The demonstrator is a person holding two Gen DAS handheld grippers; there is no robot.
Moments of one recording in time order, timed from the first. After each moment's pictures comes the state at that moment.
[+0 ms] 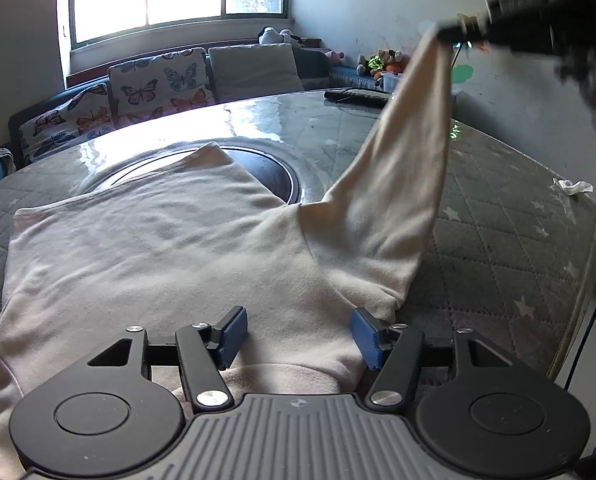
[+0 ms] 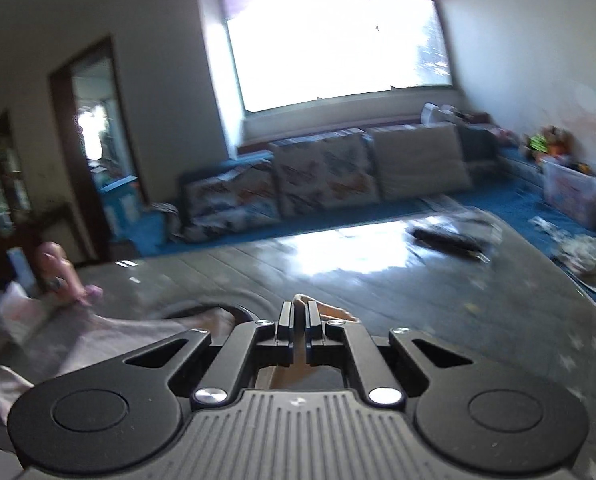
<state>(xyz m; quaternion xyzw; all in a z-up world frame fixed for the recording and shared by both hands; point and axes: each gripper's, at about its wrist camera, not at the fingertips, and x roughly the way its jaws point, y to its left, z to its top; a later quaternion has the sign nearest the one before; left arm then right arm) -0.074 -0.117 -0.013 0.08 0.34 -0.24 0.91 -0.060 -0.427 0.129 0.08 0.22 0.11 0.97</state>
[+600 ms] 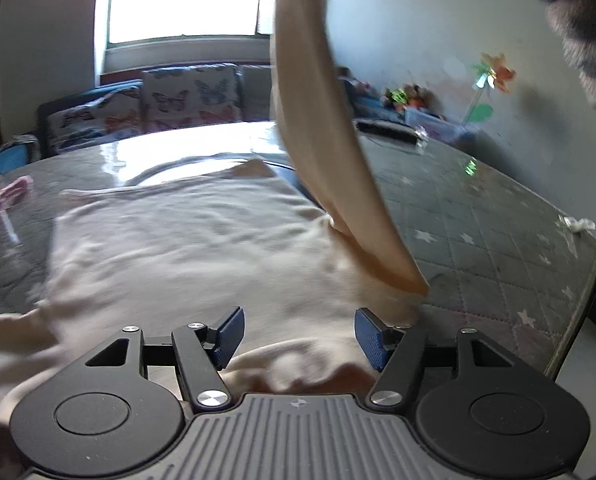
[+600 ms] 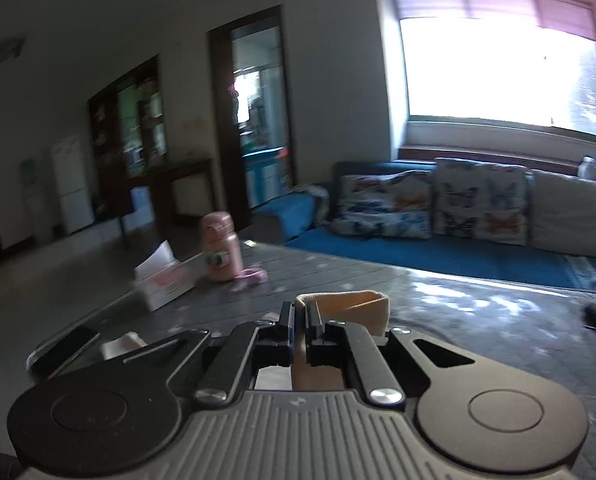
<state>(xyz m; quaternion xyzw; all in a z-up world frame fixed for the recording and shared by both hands) -0.100 -0.065 -0.001 0.02 0.31 -0.20 0.93 -0.067 -0.243 0.173 -0.03 0.21 0.32 0.92</state>
